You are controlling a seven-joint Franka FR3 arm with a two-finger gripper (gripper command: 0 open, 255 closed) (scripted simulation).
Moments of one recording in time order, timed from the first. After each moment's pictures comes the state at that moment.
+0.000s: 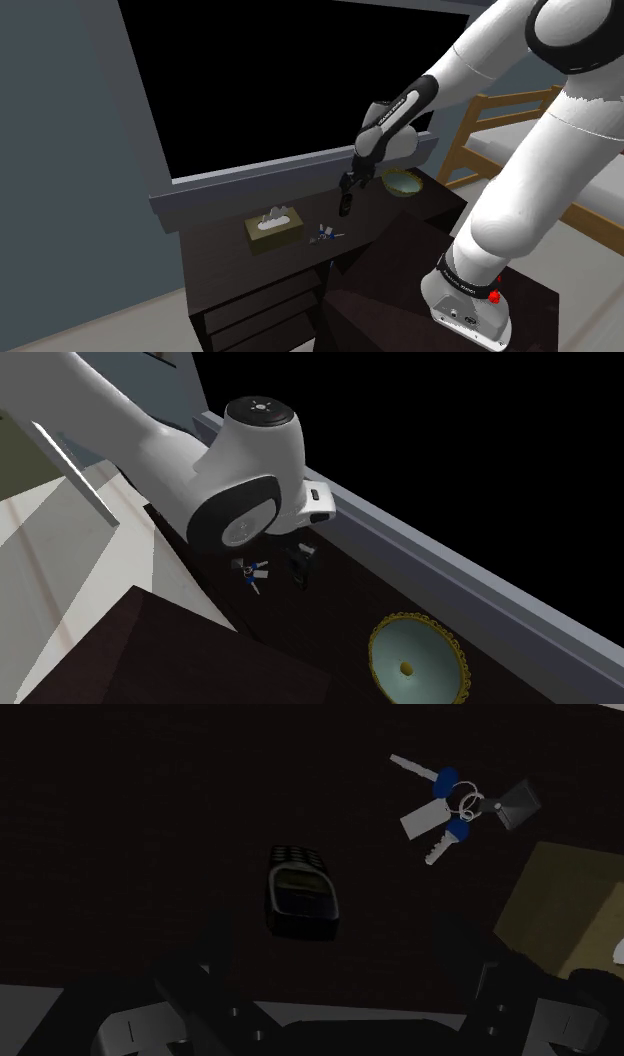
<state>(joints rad) -0.01 -0.08 -0.23 -2.76 0.13 2.77 -0.16</state>
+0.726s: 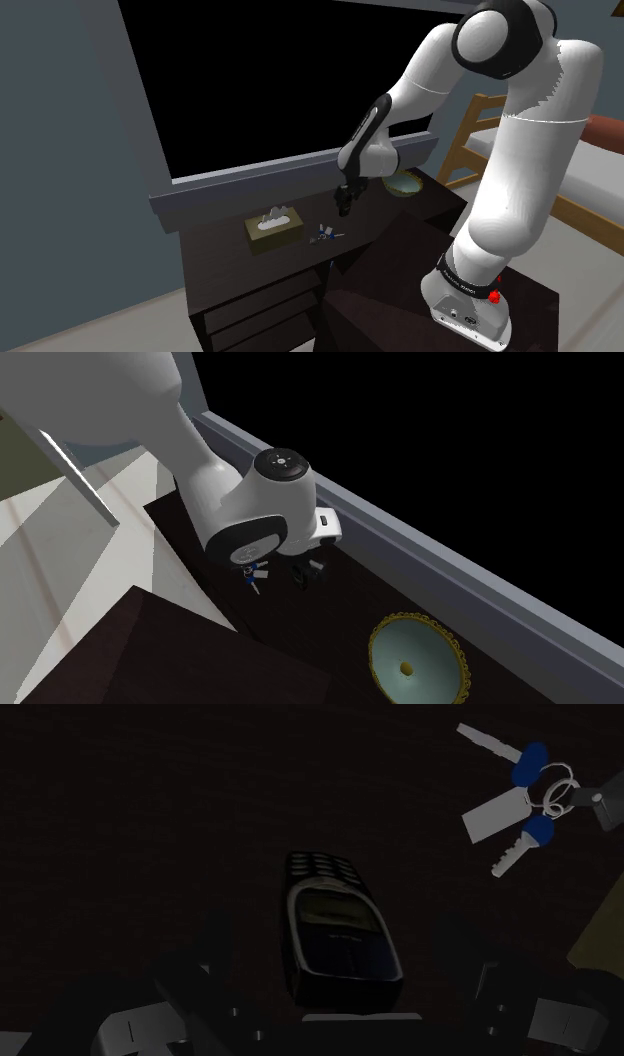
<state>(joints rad) -0.06 0.21 -0.12 -2.67 0.47 2.97 -0.43</state>
